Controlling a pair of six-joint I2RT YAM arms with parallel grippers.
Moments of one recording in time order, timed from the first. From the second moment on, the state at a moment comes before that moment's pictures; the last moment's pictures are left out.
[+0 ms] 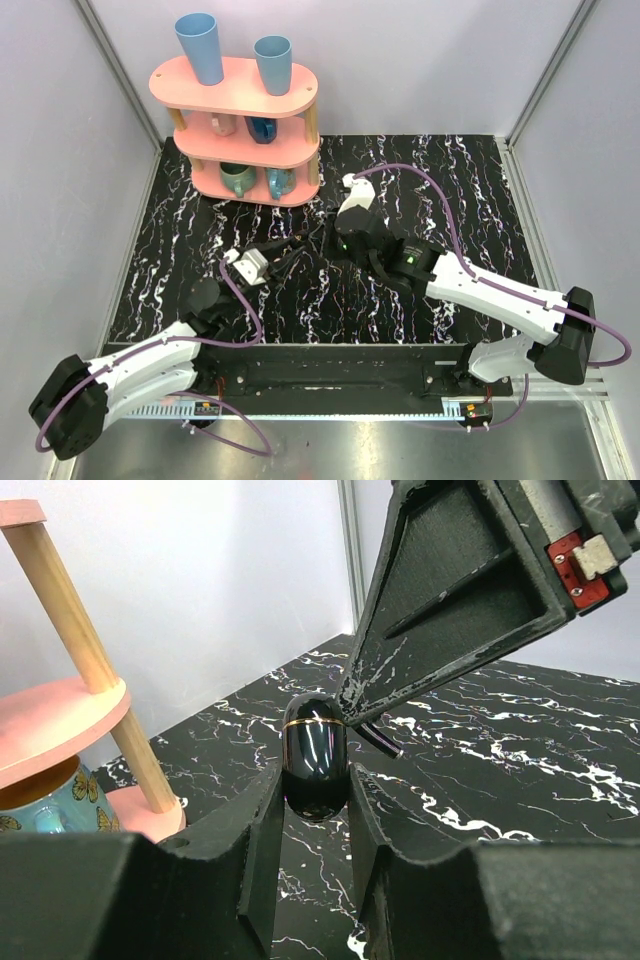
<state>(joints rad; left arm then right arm) -0.75 0.81 0.21 0.92 0.15 0.11 1.06 1.35 1.24 -0.34 0.40 0.73</state>
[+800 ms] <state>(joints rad) -0.88 0.79 0.21 0.90 0.34 0.09 0.88 1.36 1.20 -0.24 0.35 0.76</state>
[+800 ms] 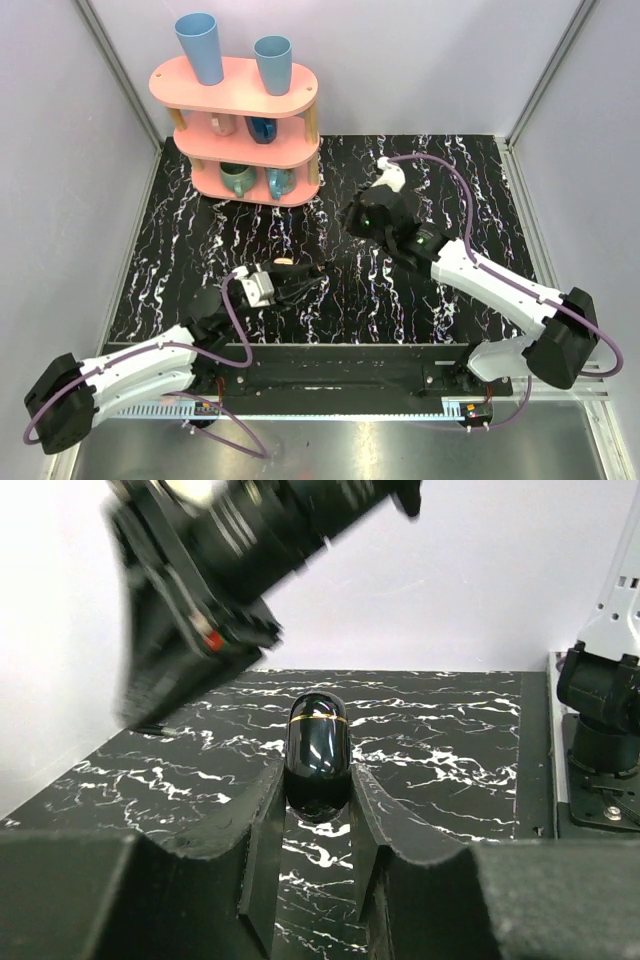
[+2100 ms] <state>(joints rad) -0.88 0.68 0.25 0.68 0.10 -0.05 0.88 1.54 0.77 -0.29 0.38 0.93</state>
